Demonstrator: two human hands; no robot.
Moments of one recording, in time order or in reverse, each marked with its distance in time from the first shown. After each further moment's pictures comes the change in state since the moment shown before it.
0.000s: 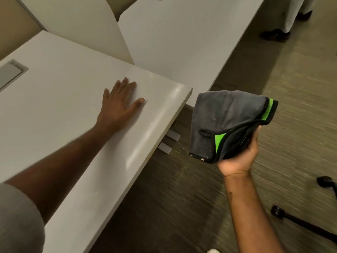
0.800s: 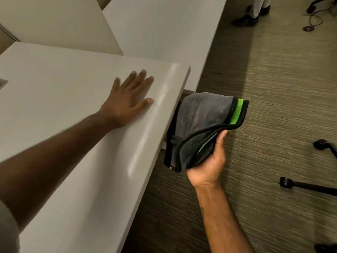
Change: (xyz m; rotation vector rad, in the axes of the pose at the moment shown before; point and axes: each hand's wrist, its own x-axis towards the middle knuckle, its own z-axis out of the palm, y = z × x) left_hand -0.002 -0.011 -0.005 0.126 -0.201 0.471; right_hand -0.084 0.127 -0.003 -0.115 -0.038 -0.136
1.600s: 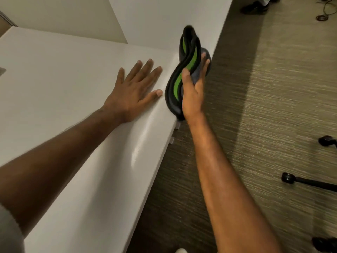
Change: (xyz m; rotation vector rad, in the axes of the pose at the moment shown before) left_hand 0.000 0.008 0.000 0.037 0.009 -0.020; right_hand 0.130 0.023 0.059 -0.993 -0.046 -0.312
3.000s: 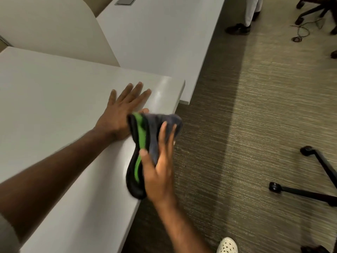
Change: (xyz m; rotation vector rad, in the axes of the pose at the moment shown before) left_hand 0.004 -0.005 0.003 -0.013 0.002 -0.001; right_hand -0.147 -0.005 0.008 -0.237 -0.114 0.029
